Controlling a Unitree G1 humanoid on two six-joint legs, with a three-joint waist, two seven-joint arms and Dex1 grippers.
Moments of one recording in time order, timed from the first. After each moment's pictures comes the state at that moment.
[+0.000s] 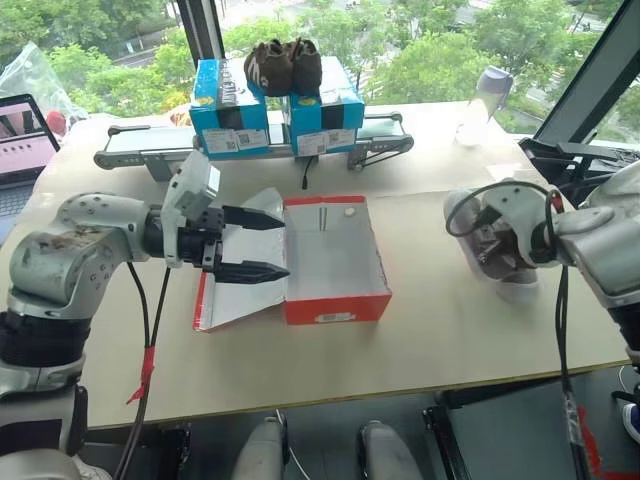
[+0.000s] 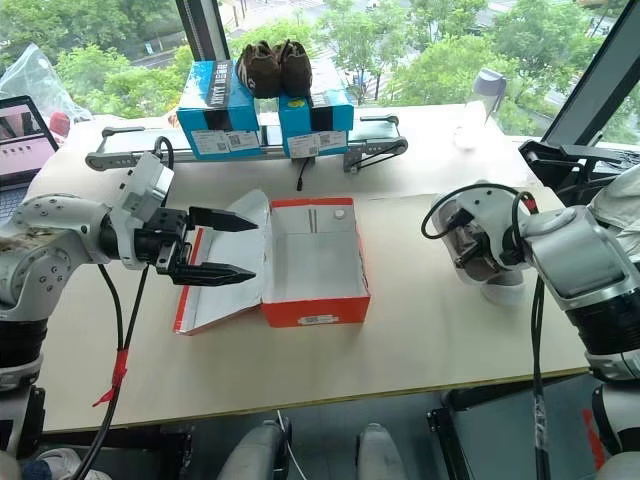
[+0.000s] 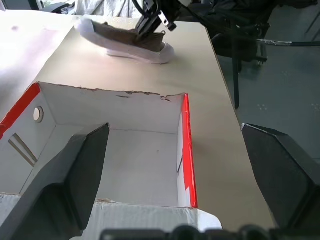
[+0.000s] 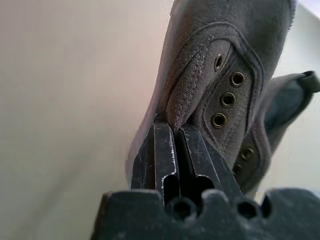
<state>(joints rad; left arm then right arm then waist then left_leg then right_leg) -0.67 0.89 0.00 -0.18 -0.67 0.71 -1.27 -0.78 -1.03 0.32 -0.02 0.23 1.10 0.70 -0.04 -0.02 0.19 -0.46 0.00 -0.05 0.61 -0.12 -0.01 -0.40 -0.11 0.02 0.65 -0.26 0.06</state>
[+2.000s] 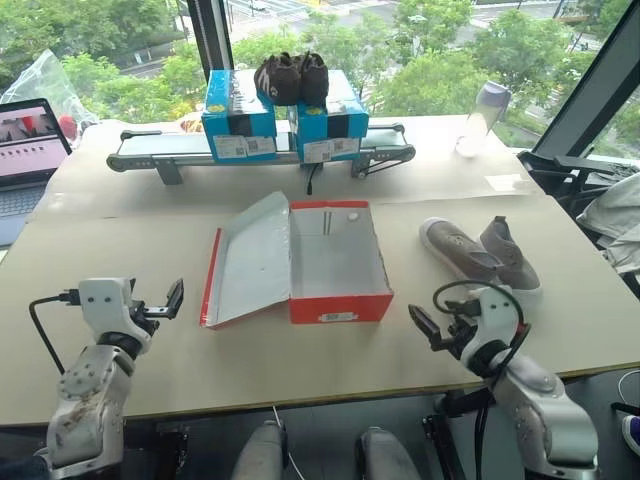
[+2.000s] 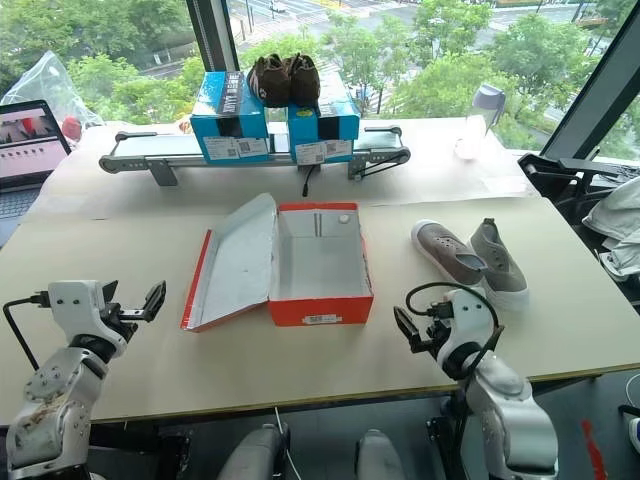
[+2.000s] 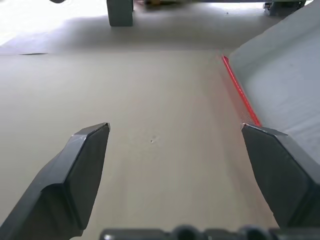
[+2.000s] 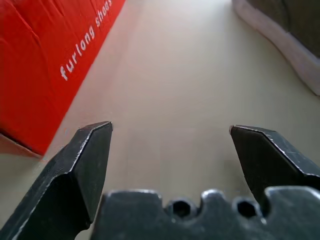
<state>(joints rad) 0.08 0.34 0.42 -0.27 -0.32 0.36 -0.29 0.10 -0.24 -0.18 -0.47 0.26 0.61 0.35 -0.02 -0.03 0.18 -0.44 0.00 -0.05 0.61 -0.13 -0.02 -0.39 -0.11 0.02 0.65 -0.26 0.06</state>
